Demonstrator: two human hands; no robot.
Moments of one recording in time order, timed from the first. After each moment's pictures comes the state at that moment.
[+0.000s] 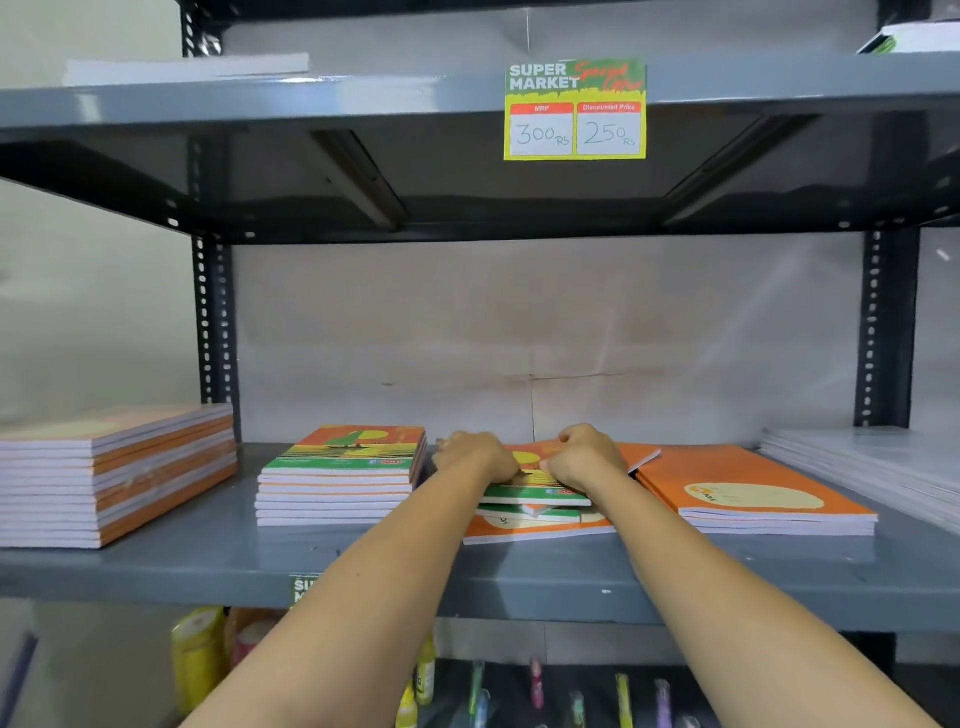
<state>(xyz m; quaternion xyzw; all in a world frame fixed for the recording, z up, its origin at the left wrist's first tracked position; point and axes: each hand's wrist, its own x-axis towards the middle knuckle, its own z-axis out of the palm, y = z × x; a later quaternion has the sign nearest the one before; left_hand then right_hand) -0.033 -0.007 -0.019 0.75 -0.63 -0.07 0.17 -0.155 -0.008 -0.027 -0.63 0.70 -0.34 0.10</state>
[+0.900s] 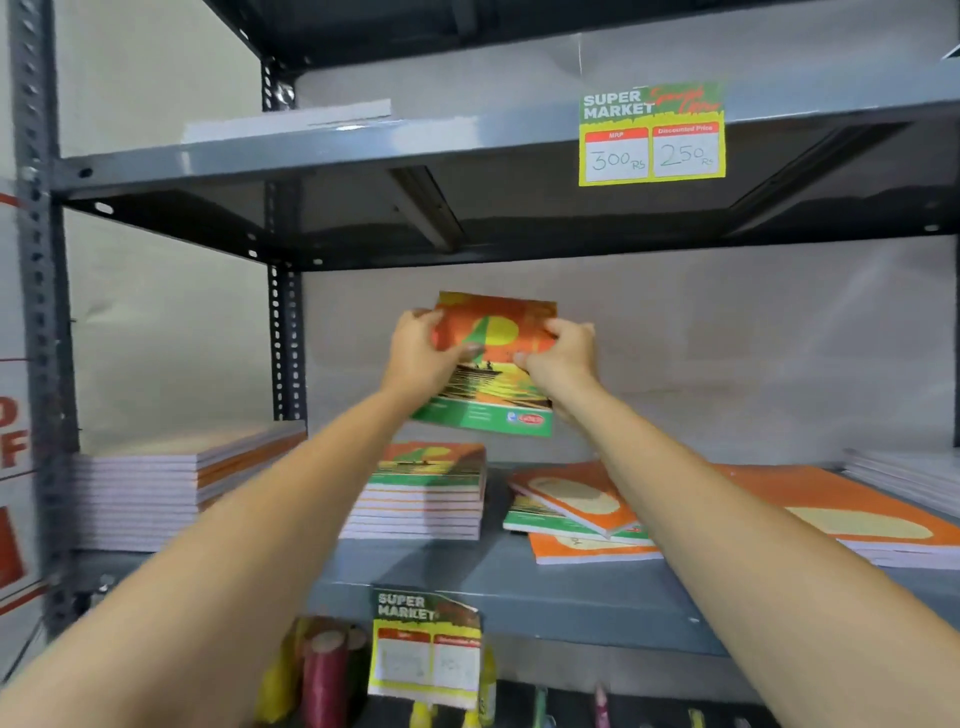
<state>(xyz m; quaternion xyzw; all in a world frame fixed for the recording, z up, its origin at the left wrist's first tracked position) 0.089 0.044 0.083 0.56 -0.62 0.06 0.54 -0.059 0.018 0.078 -0.61 0.47 -0.62 0.15</state>
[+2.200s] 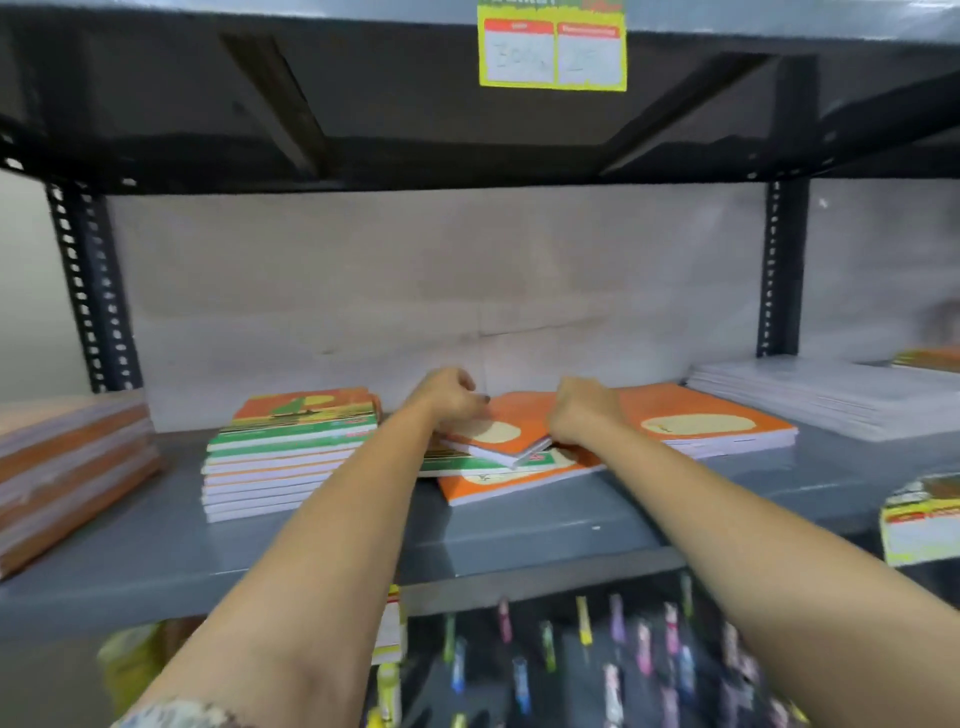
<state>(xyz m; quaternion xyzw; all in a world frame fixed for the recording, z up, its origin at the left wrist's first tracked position) -0.008 -0.029 -0.001 0.58 -0.76 -0.12 0.26 -0.166 0.035 -0.017 -0.60 0.75 -0.26 -0.01</state>
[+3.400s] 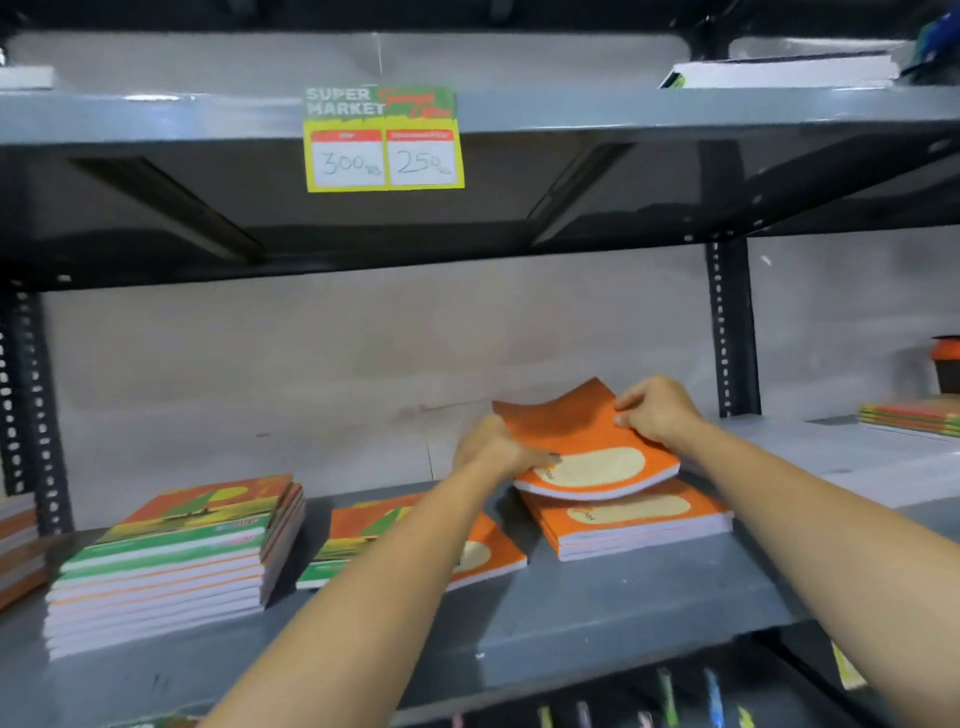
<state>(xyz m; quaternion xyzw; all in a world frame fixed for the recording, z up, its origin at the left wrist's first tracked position) -0.164 -0.016 0.017 0.59 -0.72 -0.15 0.33 -0.373 -0.016 0.025 -0.56 0.68 -0.47 0.06</state>
